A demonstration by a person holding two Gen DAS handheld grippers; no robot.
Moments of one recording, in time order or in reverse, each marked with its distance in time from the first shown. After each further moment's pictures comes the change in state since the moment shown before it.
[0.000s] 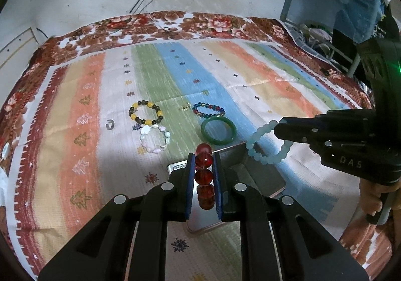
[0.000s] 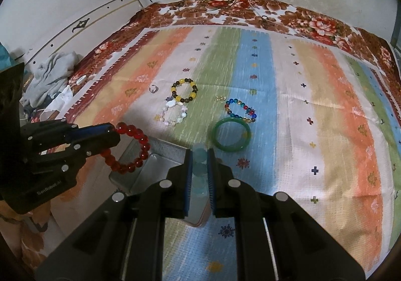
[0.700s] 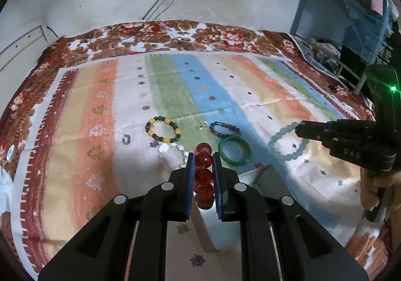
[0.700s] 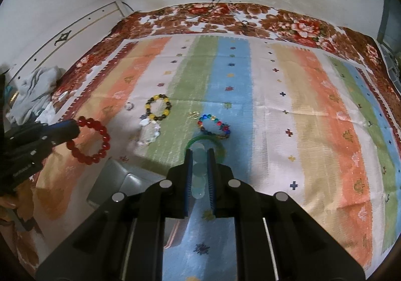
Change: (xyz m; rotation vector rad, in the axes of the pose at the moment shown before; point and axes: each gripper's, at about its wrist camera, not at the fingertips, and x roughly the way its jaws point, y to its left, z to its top) left arm -0.009 0.027 0.023 -0.051 -0.055 0.020; right arm 0.002 -0.030 0.023 0.041 -0.037 -0.071
